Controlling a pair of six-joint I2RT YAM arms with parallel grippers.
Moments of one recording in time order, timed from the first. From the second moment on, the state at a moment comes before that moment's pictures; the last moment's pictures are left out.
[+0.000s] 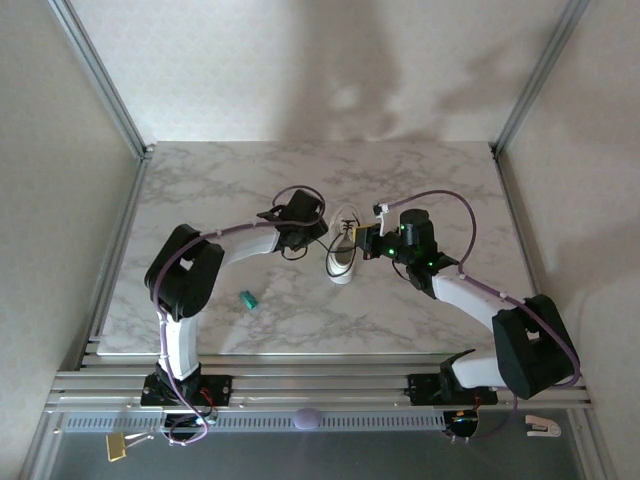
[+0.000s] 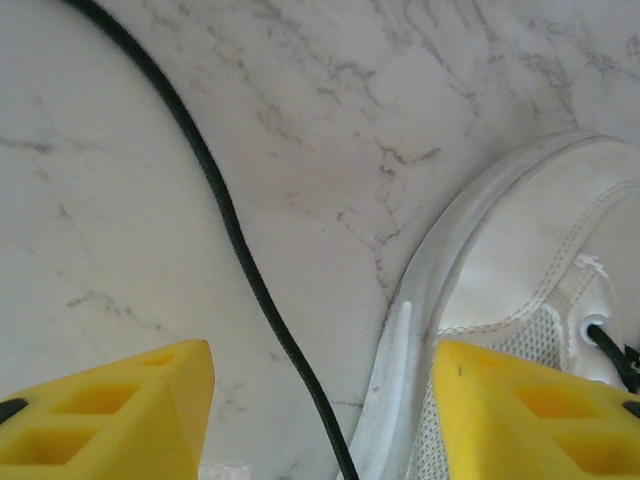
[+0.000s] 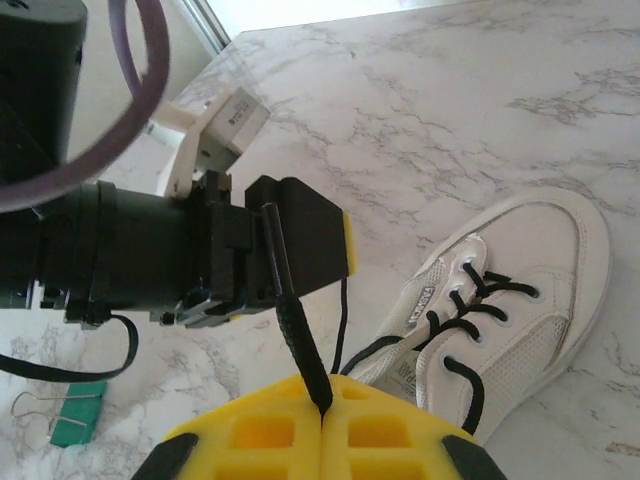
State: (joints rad) left arm -0.60 1.96 1.29 -0.26 -0.09 -1.12; right arm 0.46 1.34 0.65 0.28 -0.39 0.28
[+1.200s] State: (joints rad) left arm -0.61 2.04 1.27 -0.14 0.02 -1.34; right arm 0.46 1.31 0.62 0.28 -0.39 0.28
